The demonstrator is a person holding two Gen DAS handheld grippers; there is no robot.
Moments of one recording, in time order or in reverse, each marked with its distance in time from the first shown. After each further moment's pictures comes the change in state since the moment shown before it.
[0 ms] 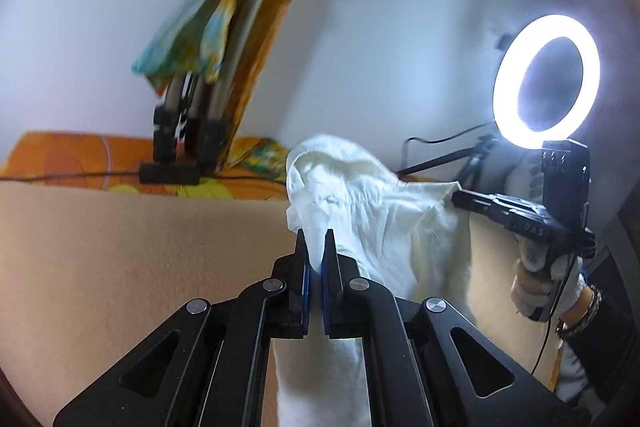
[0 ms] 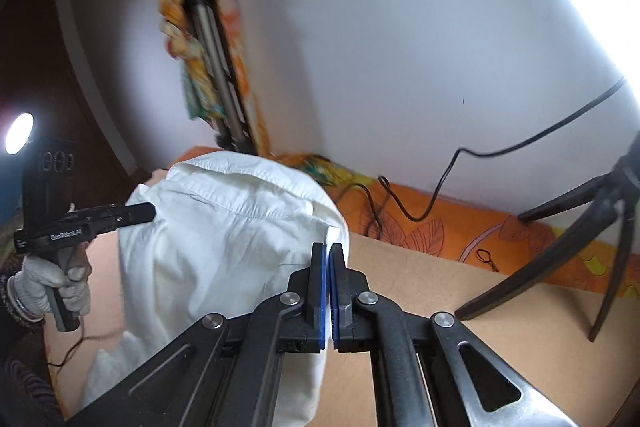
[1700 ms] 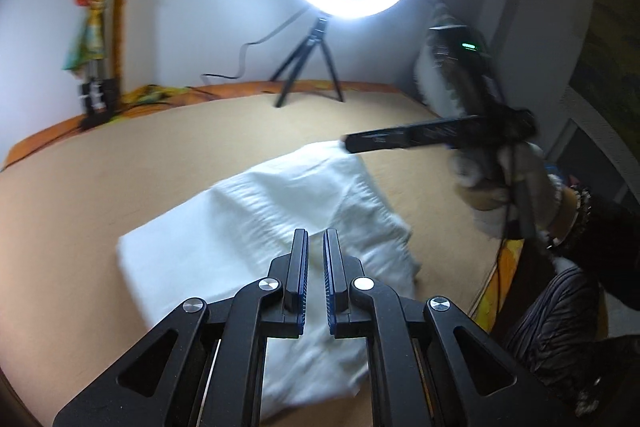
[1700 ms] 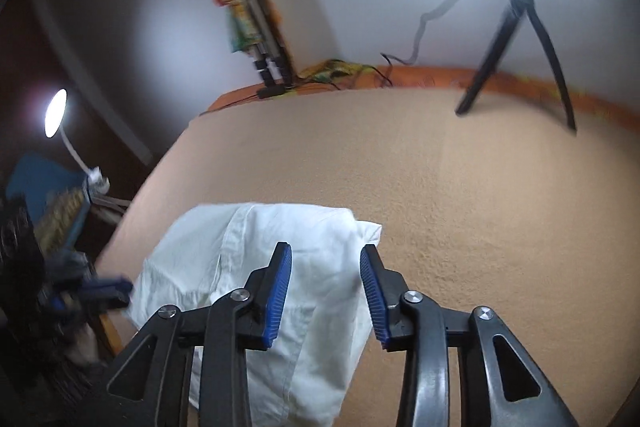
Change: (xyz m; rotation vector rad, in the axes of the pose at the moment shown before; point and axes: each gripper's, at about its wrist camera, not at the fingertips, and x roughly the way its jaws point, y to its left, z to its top) left arm -0.091 -0.156 -0.156 0.299 0.159 -0.119; right arm -0.104 0.048 -0.130 0.258 0.163 0.042
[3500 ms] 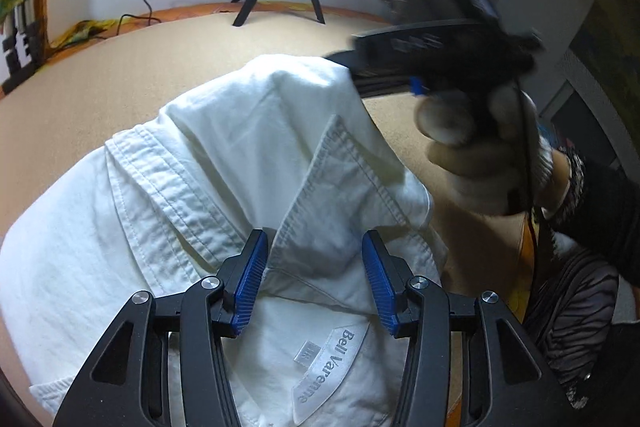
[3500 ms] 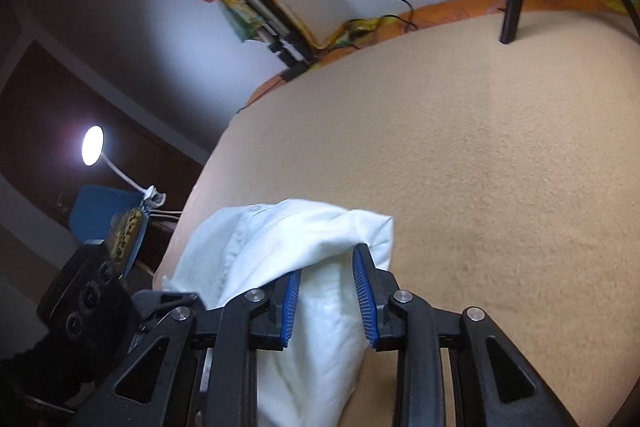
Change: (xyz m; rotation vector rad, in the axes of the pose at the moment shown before) left arm 0.092 0.013 -0.021 0.028 0.226 -0.072; right arm 0.074 -0.065 0.001 0.097 0.060 0.287
